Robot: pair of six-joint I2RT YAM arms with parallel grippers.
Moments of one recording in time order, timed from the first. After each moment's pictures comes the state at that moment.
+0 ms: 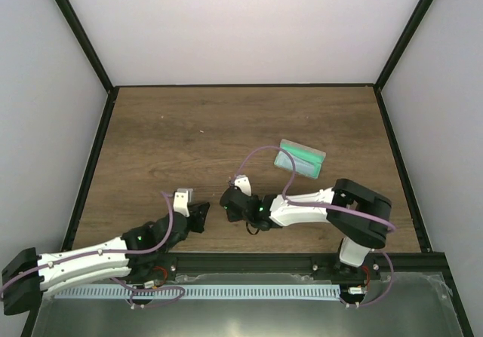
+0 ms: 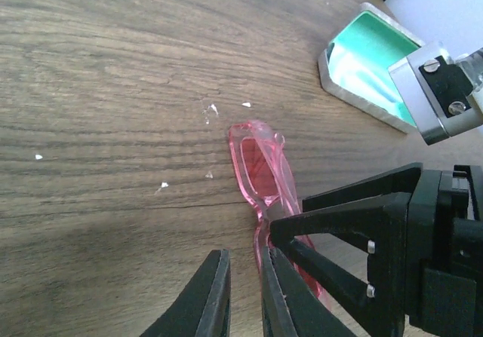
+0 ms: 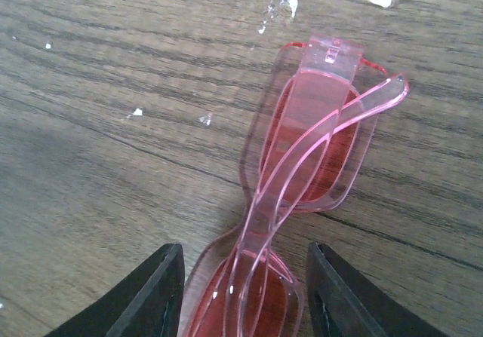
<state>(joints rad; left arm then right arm) -1.14 0.59 0.09 0.03 -0.47 -0.81 1.19 1.68 0.83 -0.10 0.35 0.80</state>
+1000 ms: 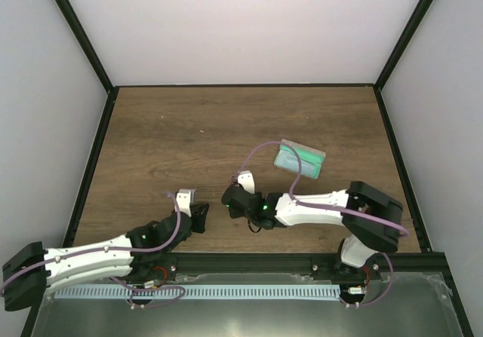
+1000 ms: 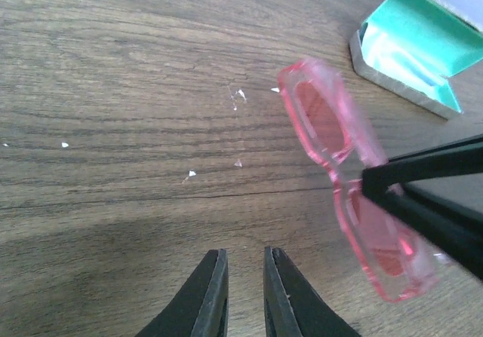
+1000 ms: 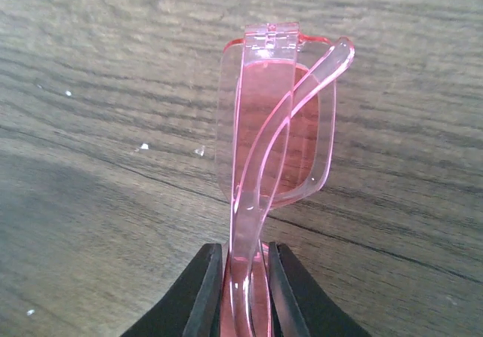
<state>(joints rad) -1.14 0.67 0.09 0.03 -0.50 -0.81 1.19 1.62 0.86 -0.20 0.42 0.83</state>
